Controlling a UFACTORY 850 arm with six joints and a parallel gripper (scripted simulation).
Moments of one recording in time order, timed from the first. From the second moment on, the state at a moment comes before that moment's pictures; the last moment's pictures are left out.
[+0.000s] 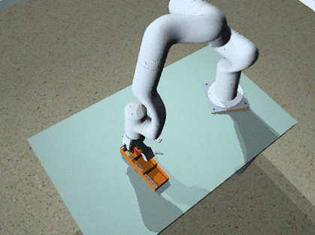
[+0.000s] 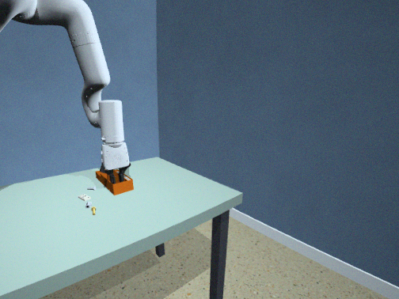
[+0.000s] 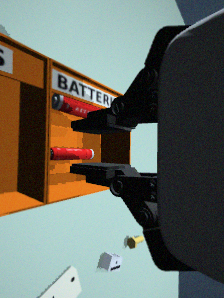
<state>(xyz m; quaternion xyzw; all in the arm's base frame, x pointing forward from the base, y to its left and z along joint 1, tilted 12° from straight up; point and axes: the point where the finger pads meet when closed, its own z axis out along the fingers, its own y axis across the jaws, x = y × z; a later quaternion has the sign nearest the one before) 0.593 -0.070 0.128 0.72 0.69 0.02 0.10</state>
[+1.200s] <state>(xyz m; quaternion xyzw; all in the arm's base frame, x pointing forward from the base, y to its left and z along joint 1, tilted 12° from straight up) 0.586 -0.065 0.167 0.72 0.69 0.02 0.10</state>
